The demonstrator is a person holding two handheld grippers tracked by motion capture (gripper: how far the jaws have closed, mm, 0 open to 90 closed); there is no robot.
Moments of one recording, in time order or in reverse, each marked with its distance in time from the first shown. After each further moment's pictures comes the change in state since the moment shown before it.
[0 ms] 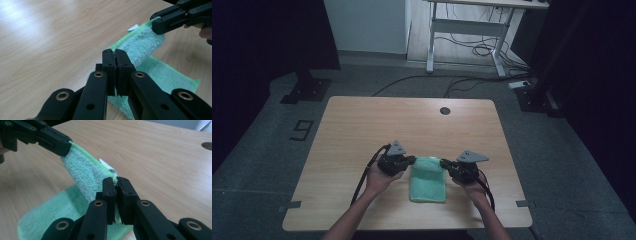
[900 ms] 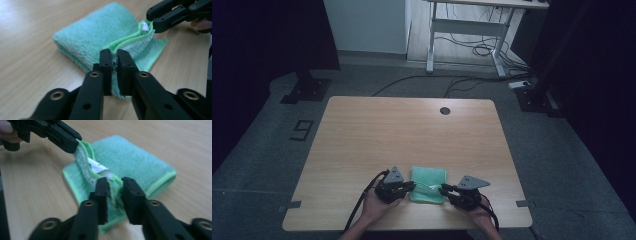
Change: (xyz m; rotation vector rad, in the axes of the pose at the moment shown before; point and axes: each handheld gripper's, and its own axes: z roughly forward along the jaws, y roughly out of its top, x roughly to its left) left arm -0.045 -0.061 -0.010 0.042 -0.082 0.003; right arm 0.040 -0.053 -0.028 0.065 0.096 -0.047
